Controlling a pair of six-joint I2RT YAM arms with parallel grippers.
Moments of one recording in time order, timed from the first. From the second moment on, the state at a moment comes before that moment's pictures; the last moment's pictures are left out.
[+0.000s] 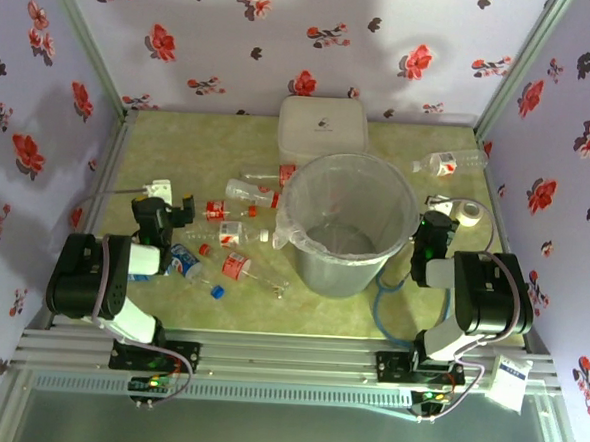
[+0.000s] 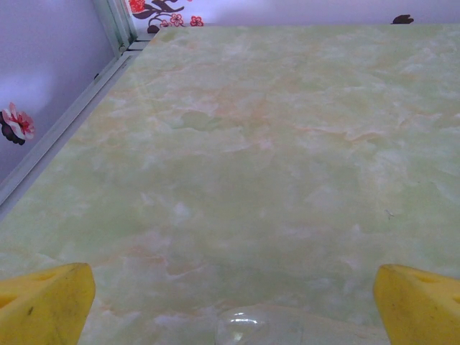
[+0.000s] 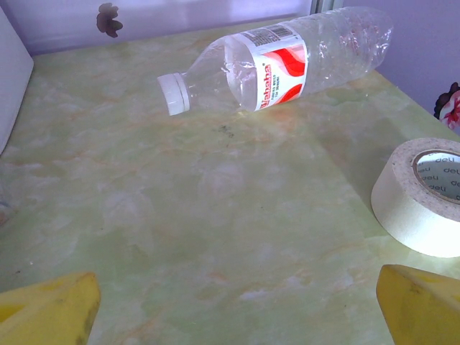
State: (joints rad) left arm -0.03 1.54 0.37 0.80 -0.21 0.00; right arm 0.02 1.56 0.38 0.79 0.23 0.12
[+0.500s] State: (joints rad) left arm -0.06 1.02 0.83 0.00 -0.23 -0.27; right arm 0.00 1.28 0.79 0.00 0.33 0.56
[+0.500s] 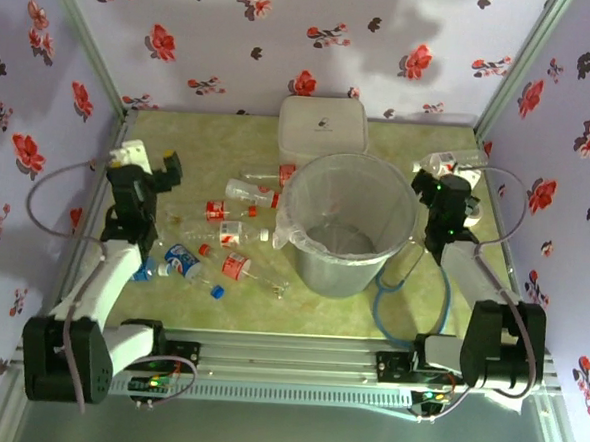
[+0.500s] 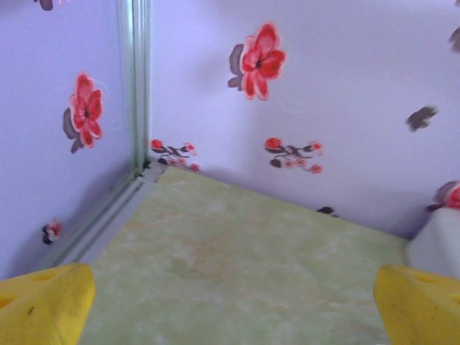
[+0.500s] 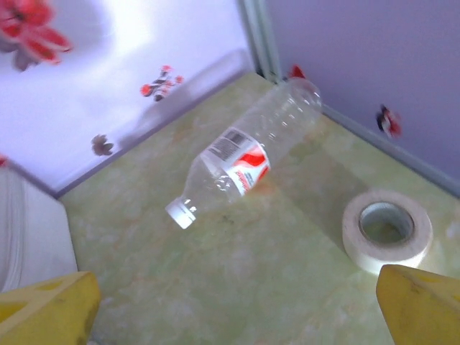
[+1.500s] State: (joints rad) left arm -0.17 0.84 0.91 -0.44 0.00 -0.50; right arm -0.03 2.07 1.43 -0.22 0.39 1.11
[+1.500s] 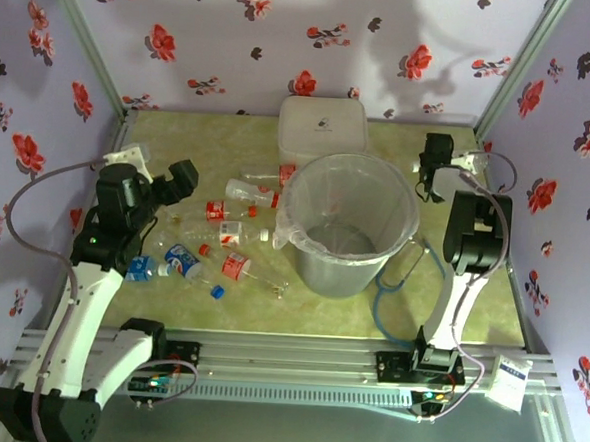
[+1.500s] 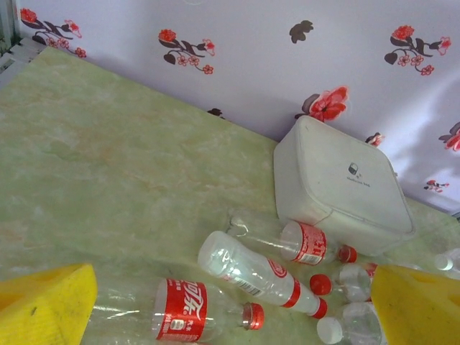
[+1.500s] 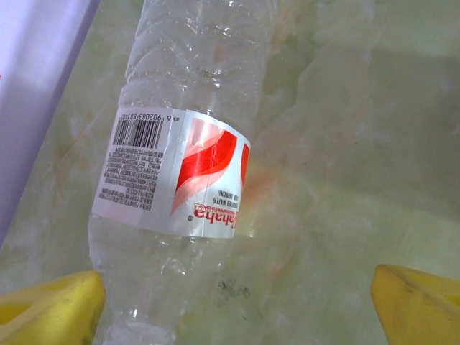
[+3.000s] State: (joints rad) left arm -0.20 0.85 0.91 -0.43 0.03 -0.54; right arm -0.05 1.99 1.37 -0.14 0.34 1.02
